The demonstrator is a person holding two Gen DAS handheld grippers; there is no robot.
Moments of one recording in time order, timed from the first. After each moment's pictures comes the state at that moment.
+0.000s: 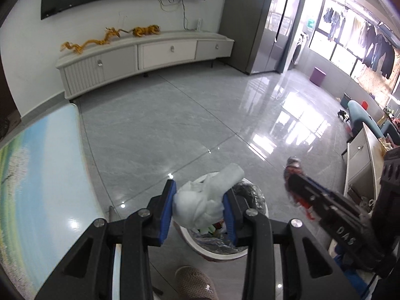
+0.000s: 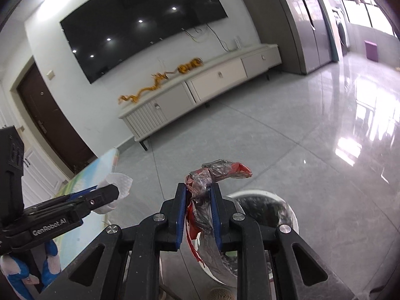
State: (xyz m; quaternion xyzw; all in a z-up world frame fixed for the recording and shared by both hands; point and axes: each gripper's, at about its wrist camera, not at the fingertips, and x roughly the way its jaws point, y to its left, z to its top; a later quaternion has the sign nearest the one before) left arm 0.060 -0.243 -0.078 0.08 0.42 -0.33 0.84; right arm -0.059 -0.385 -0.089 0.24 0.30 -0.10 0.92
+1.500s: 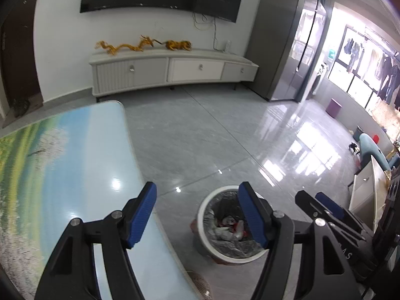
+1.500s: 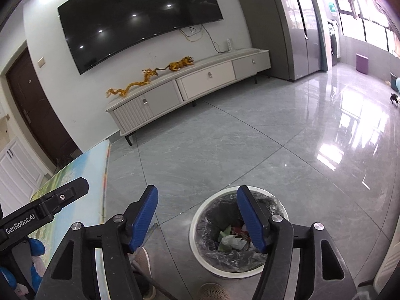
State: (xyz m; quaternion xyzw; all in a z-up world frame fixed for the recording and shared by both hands) left arm 0.045 -0.160 -0.048 0.01 0.38 -0.26 0.89; right arm -0.056 -0.342 -0.062 0.19 0.31 -0.14 0.92
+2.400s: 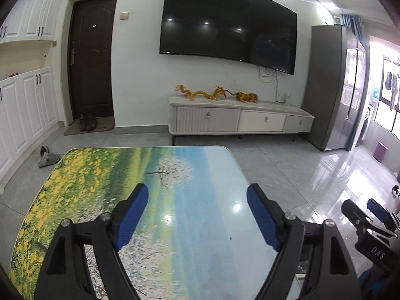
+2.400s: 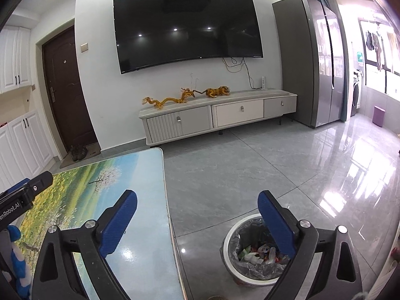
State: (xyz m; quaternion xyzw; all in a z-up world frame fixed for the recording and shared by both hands) left arm -0.004 0.021 0.004 -0.02 0.26 -0.09 0.96; right arm -0.064 -0.222 -0.018 0.08 0.25 -0.10 0.96
